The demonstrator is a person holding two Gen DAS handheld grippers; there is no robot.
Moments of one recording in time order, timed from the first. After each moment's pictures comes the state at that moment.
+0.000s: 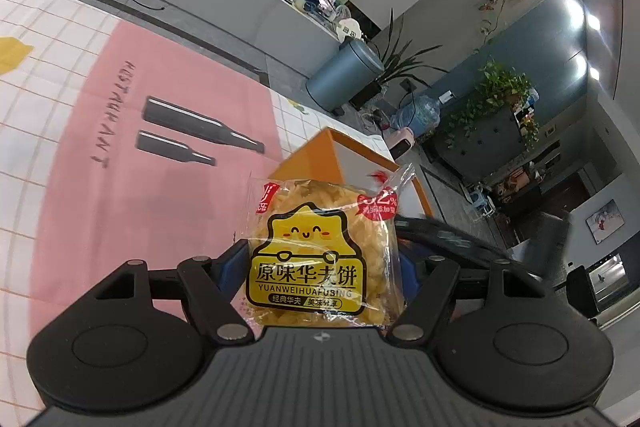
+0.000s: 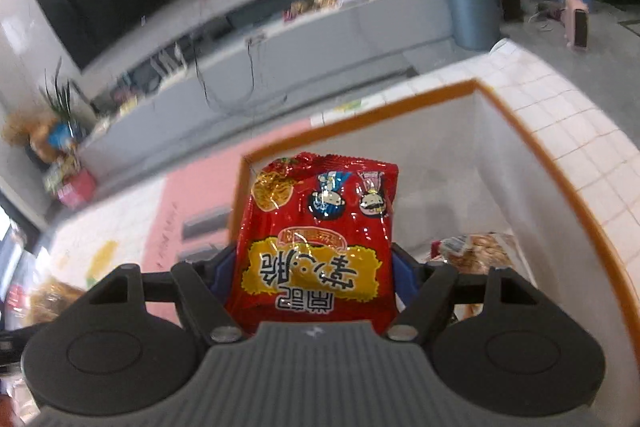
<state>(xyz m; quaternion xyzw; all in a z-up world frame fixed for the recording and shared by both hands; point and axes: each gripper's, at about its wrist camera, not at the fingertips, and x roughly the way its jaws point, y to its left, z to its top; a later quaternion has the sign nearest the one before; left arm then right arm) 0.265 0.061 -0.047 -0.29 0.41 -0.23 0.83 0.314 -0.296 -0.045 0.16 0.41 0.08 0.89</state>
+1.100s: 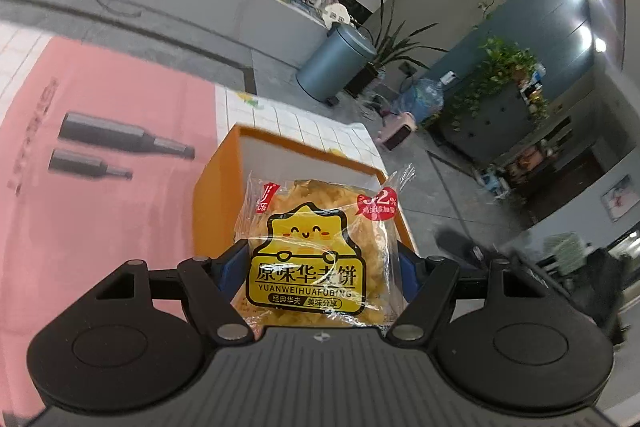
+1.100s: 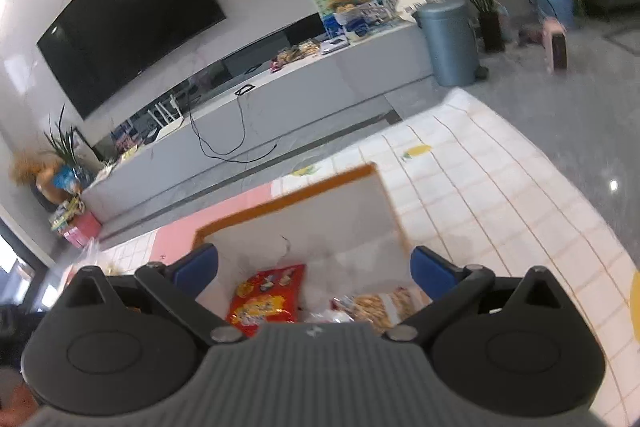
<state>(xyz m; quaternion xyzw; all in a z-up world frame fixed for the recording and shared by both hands) 0.297 -0.049 -0.024 -0.24 0.41 -0.22 0.85 0.275 -0.418 -0.003 0.23 0.34 0.06 0.91</state>
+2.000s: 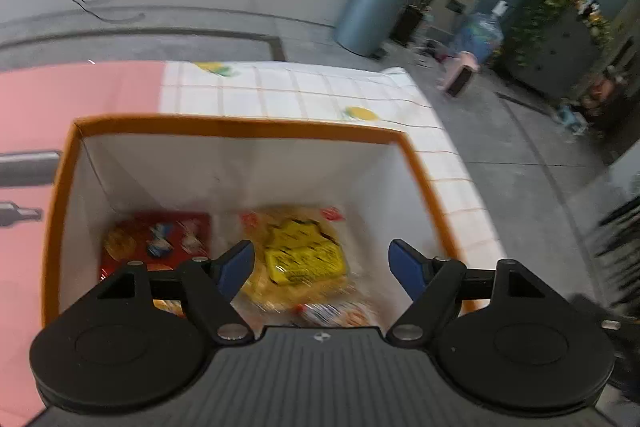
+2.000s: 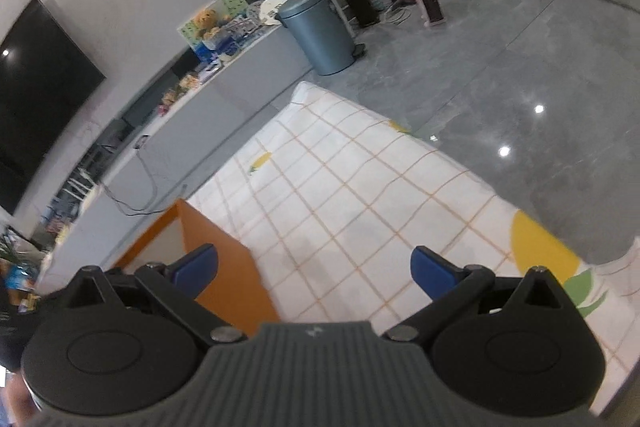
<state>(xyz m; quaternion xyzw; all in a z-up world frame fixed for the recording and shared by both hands) 0.359 -0.187 -0.062 -0.12 0.48 -0.17 0.85 0.251 -0.521 -0.034 0.30 0.35 -0.10 0.88</state>
